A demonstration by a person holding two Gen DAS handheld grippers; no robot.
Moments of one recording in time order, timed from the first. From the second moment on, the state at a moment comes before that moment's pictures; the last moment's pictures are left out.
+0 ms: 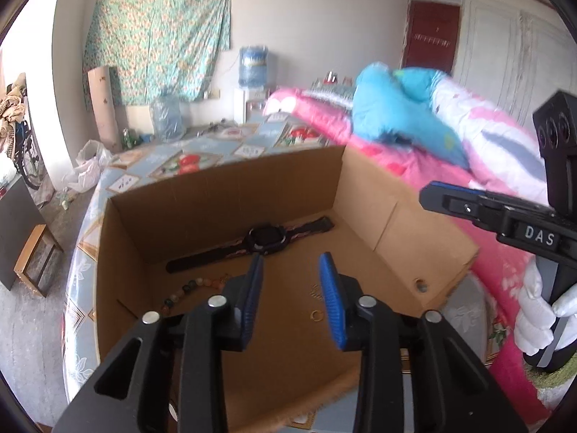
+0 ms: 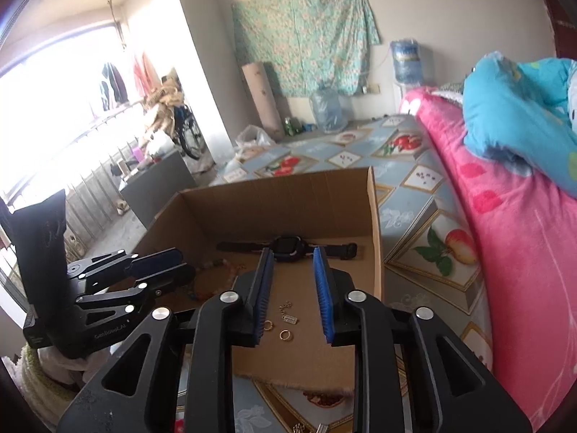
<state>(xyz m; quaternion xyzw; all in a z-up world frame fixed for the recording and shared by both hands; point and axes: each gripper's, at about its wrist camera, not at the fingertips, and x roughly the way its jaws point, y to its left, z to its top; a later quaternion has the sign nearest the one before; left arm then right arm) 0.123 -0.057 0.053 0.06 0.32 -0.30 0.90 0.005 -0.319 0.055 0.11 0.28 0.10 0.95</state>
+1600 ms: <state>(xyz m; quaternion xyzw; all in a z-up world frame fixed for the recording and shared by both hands) 0.009 -0.092 -0.041 0.17 0.40 -0.34 0.84 -0.079 -0.322 -0.061 0.16 0.42 0.04 0.89</state>
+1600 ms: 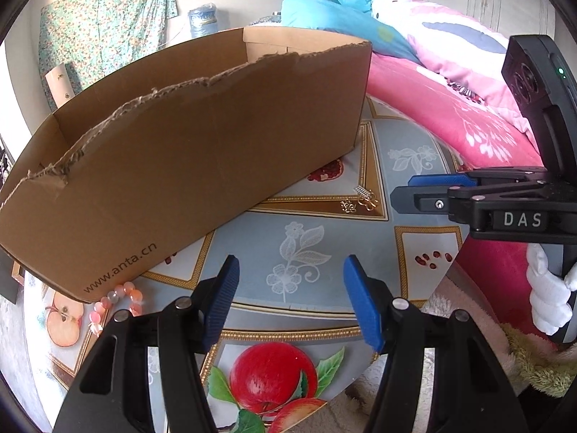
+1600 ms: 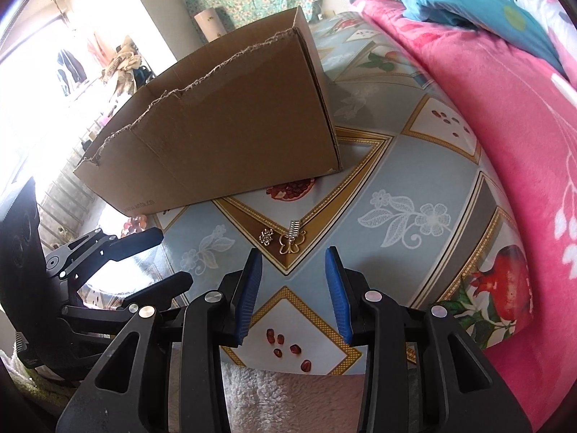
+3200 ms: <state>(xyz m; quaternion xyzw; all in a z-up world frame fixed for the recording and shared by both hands) 0.007 -0.092 -0.048 0.17 0.43 -0.31 0.83 -0.096 -0.312 -0.055 0.17 0.40 0.04 0.90</state>
